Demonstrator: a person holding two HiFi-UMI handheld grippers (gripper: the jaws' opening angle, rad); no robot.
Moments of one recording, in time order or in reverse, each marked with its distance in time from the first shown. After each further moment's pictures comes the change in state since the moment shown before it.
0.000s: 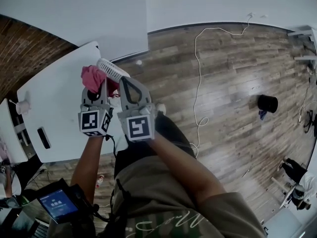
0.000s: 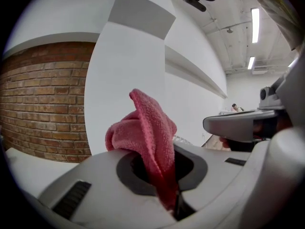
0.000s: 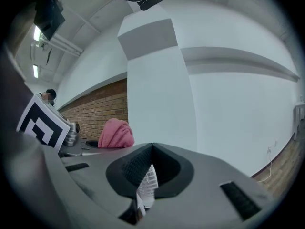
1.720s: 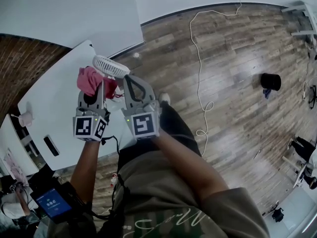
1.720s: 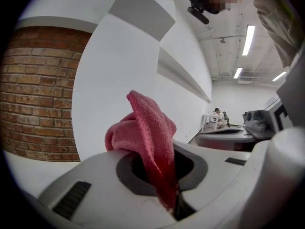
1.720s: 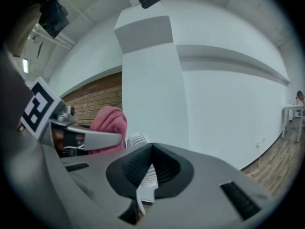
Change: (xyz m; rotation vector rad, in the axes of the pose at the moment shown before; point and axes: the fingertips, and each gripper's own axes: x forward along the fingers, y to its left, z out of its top) left arm -0.026 -0.011 0.006 -0.022 -0.010 -0.182; right arm -0.025 -0.003 -0.022 0.003 0.025 -0.105
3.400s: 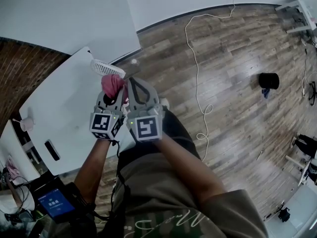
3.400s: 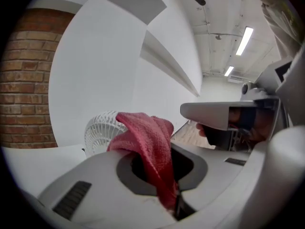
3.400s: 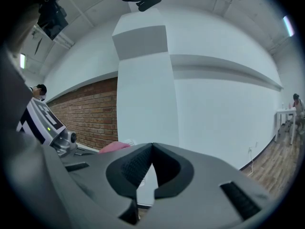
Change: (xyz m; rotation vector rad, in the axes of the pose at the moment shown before) left arm 0.029 -0.069 -0.046 -0.004 0.147 -0.179; right arm -0.014 -0.018 0.016 -0.032 -0.039 -0.070
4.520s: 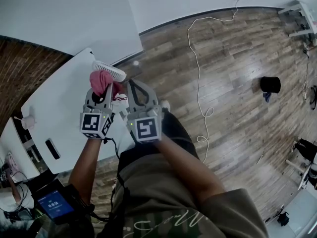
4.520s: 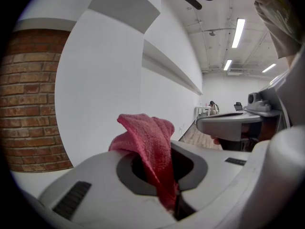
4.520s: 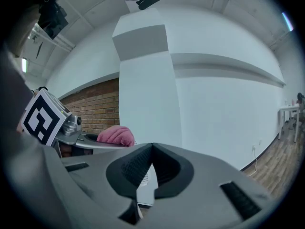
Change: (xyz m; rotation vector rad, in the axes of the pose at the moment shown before) left arm -0.012 0.048 0.027 0.102 -0.054 0.095; right arm 0.007 0.002 -0.007 0.019 0.008 0.034
